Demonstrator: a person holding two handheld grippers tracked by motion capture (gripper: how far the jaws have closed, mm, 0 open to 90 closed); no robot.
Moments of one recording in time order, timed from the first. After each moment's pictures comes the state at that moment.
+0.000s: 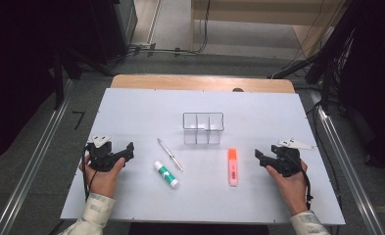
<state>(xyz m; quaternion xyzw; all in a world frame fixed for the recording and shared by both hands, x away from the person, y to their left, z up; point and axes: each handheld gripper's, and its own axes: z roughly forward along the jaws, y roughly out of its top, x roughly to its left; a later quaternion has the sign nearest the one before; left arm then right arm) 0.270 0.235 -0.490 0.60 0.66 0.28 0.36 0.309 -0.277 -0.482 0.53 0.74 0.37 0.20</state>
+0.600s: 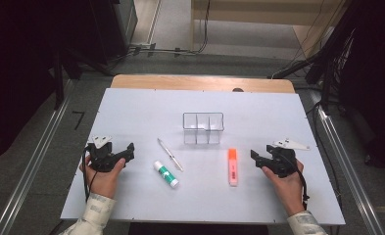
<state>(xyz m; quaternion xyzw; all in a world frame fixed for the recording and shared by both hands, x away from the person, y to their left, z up) 0.269 0.234 -0.491 0.60 0.66 0.28 0.36 0.306 -0.264 -0.480 0.51 0.75 0.38 0.20</state>
